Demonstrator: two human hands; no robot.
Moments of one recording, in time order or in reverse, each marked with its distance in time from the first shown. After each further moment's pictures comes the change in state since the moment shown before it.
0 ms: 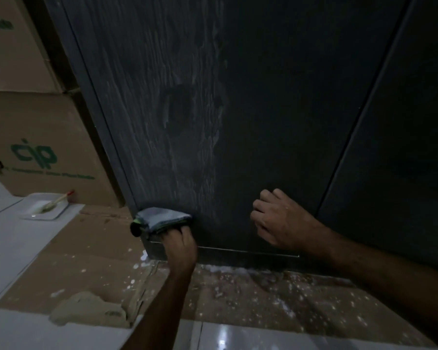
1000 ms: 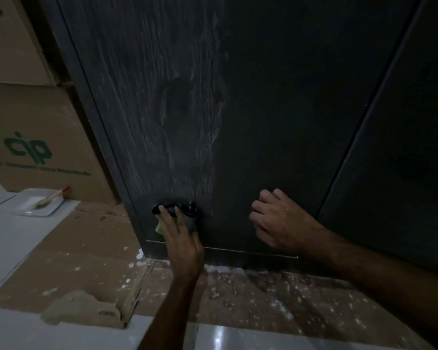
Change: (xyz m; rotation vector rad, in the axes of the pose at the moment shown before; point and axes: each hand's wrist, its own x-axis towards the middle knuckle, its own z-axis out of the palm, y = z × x) left_hand -0.007 -0.017 0.027 0.125 0.141 0.460; right_hand 0.000 0.001 0.008 -0.017 0.014 -0.024
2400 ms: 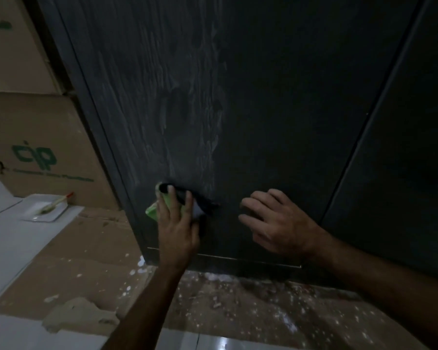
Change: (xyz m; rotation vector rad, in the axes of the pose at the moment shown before) left_hand 0.054 0.013 -0.034 0.200 0.023 0.455; right_hand 0.004 0.010 0.005 -0.021 0.311 -0.129
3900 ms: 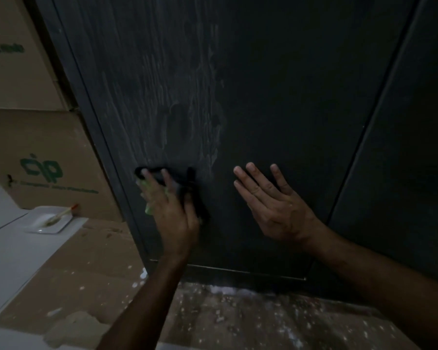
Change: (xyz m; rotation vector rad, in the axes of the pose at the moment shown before) left_hand 0.066 0.024 -0.017 -0.108 0.227 -0.176; right_hand 0.029 0.031 0.025 -0.231 0.308 0.122
